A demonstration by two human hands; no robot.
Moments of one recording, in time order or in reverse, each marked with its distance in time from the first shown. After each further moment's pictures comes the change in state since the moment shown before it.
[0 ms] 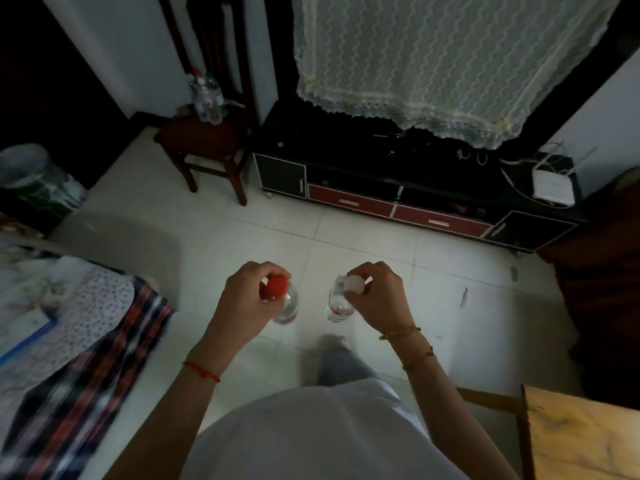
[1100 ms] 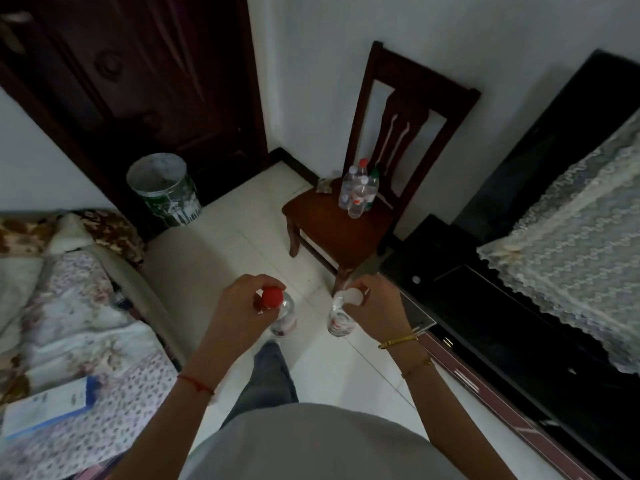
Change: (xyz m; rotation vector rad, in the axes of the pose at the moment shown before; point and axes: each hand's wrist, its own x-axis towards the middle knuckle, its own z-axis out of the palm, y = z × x) left_hand 0.434 -0.265 -0.304 -0.017 0.440 -0.325; right_hand 0.566 -0.327 0.268 -0.122 -0.398 -0.348
